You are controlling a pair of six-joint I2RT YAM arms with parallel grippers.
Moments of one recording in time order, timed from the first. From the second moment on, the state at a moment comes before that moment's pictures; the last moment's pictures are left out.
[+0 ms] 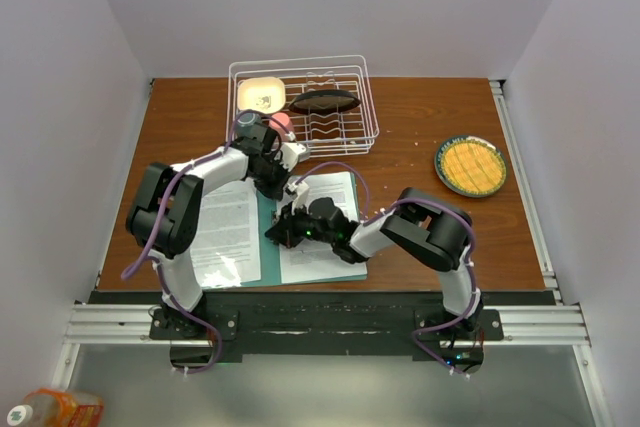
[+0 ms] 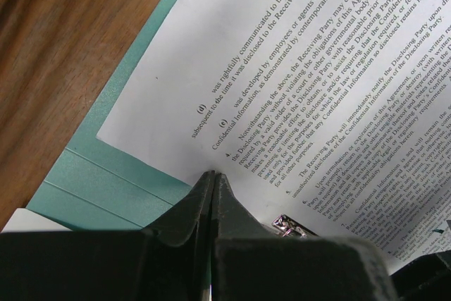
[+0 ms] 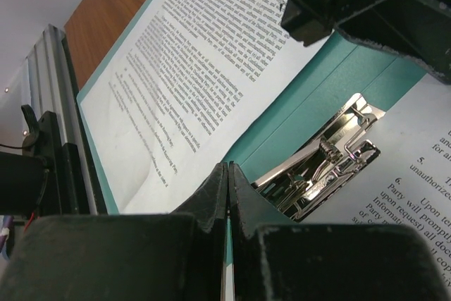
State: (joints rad) left arm -0.38 1.85 1.16 -0.49 0.29 0.34; right arm 1.01 2.03 0.83 0.89 -0.19 0.55
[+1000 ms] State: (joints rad) left arm -0.37 1.85 1.16 -0.48 0.31 0.34; right arm 0.99 2.08 0.79 1.03 -0.22 0.63
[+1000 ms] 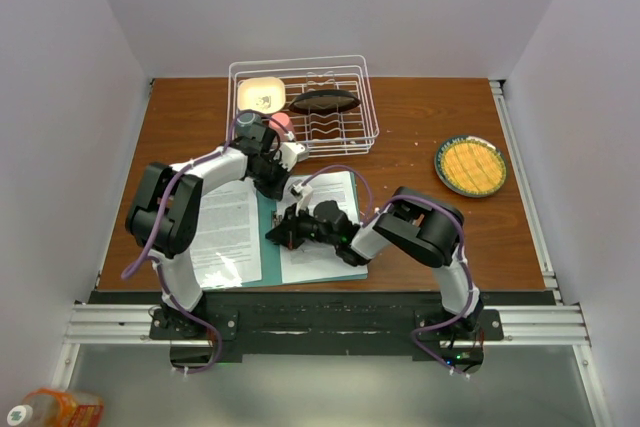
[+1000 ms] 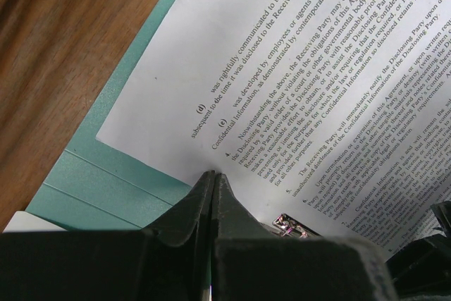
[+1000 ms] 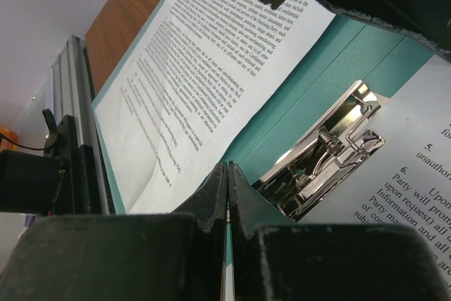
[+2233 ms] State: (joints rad) left arm -0.37 1.85 1.16 -0.48 0.32 0.34; right arm 0.99 2.07 0.77 1.01 -0.16 0.60
